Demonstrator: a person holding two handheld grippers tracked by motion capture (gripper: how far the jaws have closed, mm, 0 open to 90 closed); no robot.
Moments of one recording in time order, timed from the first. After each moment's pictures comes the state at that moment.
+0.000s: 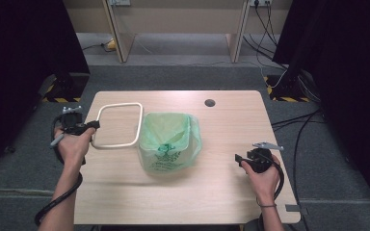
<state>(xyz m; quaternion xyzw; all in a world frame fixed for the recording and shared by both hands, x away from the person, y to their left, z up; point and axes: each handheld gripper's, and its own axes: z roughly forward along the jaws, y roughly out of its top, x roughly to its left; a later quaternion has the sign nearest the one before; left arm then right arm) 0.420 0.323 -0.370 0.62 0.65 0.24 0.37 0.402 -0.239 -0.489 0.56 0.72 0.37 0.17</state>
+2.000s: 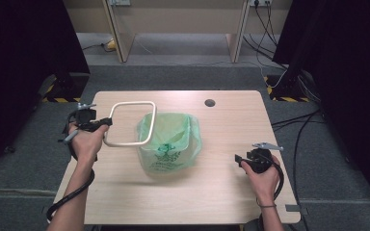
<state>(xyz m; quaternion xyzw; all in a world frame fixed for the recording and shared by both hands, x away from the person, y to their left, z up) 0.430 0.288 -0.365 0.64 0.63 0.24 0.37 0.402 -0.239 -0.490 0.56 0.72 0.37 0.16</state>
